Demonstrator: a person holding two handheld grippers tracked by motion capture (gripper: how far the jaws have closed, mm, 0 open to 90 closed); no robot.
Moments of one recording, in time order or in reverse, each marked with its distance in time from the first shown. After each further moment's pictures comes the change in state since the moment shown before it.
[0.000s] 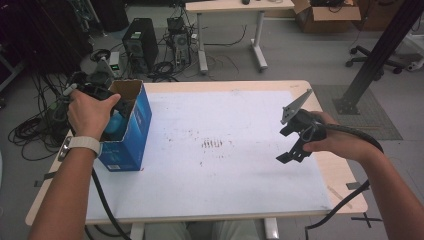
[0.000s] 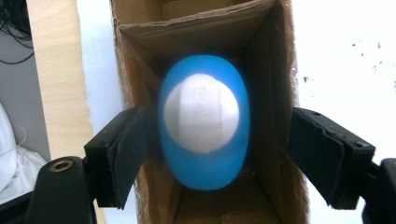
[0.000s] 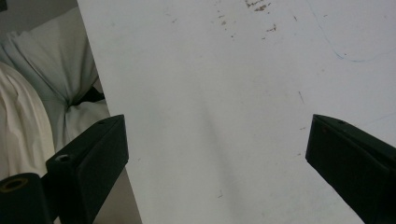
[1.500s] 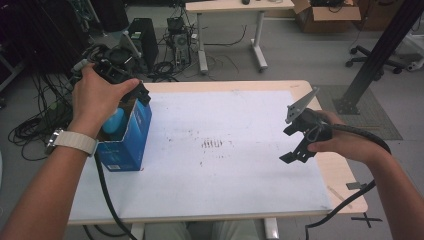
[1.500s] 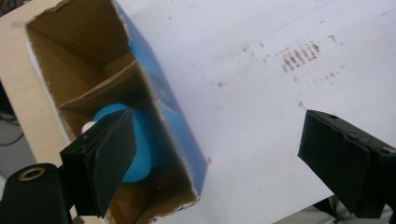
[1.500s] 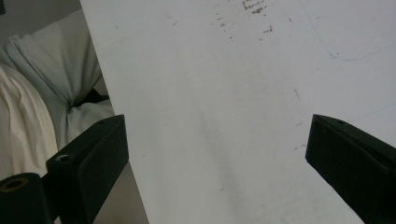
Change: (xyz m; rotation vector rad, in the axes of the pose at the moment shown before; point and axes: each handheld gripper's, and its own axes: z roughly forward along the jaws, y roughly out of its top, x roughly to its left) left arm -0.074 0.003 -0.082 -0.088 -0.113 0.329; right arm 0.006 -0.003 -0.013 -0.010 -0.017 0.009
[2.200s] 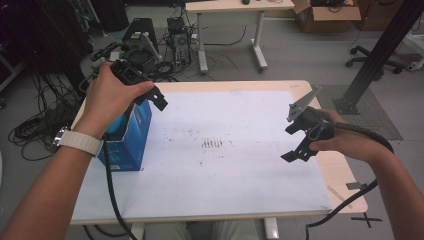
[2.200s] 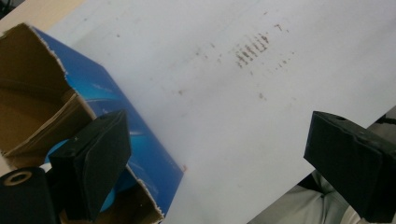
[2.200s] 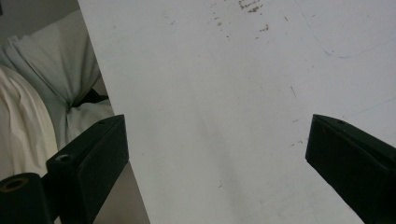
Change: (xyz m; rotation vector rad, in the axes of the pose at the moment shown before) left arm -0.031 0.012 -0.001 0.003 -0.104 0.173; right arm -0.001 0.000 -0.005 0.003 -0.007 0.008
